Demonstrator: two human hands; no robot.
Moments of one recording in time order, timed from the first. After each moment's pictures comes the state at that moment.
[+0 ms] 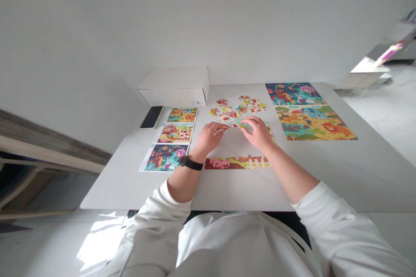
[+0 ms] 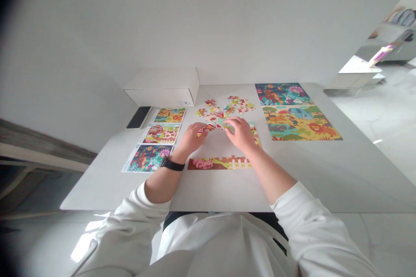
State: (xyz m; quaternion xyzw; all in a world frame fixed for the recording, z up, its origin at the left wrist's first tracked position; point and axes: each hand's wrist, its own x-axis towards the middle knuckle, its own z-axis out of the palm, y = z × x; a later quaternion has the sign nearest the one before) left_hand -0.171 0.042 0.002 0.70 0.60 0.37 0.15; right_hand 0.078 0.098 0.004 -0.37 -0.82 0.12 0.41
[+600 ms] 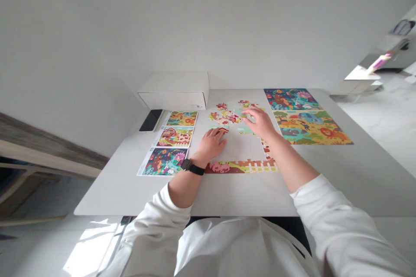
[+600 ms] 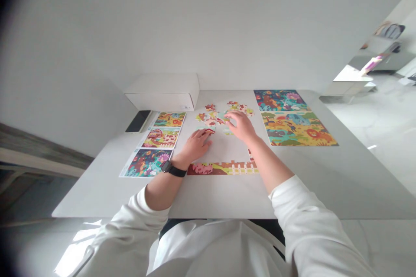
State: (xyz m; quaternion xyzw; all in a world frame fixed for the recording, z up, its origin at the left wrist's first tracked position) left_hand -0.171 0.040 -0.017 0.78 0.60 0.20 0.04; right_hand 0.082 0.150 0.037 -0.34 -0.83 0.14 0.41
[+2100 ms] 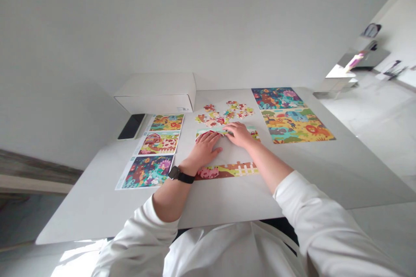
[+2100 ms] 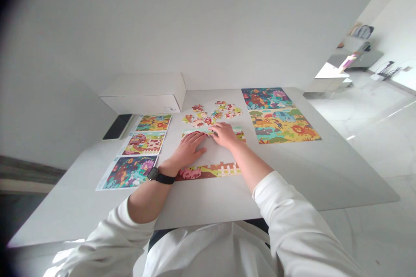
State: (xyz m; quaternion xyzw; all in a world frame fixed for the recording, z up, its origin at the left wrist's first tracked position) left_hand -0.158 0.039 -0.016 0.81 0.55 0.17 0.08; right_hand 0.064 0.147 -0.028 -0.37 -0.89 0.10 0.26
